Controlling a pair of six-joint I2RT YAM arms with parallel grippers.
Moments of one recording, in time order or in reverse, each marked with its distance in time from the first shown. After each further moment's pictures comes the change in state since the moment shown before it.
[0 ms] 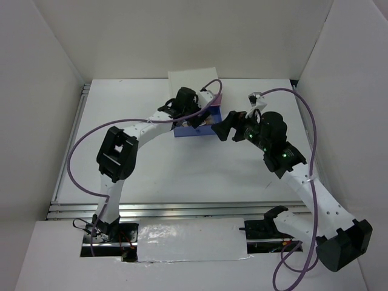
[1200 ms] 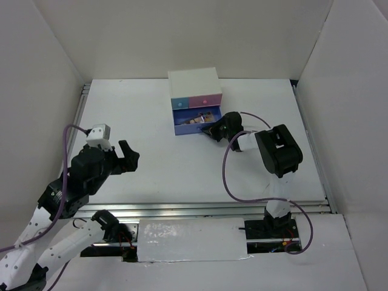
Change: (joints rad) left arm -0.027 -1.498 -0.731 -0.640 -0.342 -0.914; right arm -0.090 1.044 0.043 0.666 -0.005 0.861
